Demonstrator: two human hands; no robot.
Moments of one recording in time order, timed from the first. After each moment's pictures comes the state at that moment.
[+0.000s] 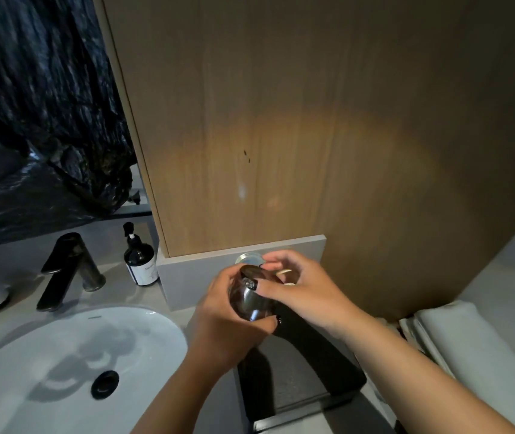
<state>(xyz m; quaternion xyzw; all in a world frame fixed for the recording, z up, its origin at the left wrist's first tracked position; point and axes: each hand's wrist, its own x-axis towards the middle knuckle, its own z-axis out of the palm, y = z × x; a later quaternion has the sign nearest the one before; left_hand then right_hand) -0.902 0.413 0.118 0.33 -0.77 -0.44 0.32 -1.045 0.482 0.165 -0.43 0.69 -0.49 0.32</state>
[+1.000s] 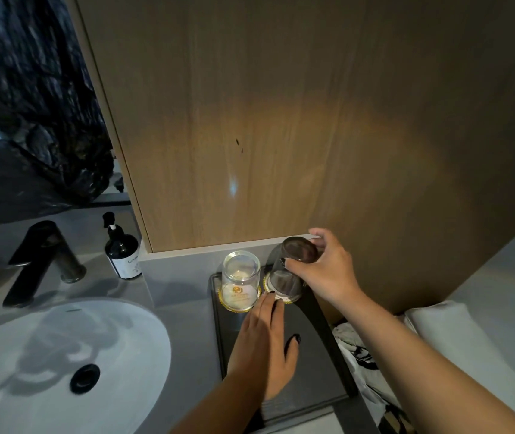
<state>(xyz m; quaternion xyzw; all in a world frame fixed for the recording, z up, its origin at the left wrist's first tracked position) -0.976 0.438 0.023 0.29 -0.94 -0.13 0.16 -1.128 0.458 0.124 -0.35 0.82 -0.44 0.10</state>
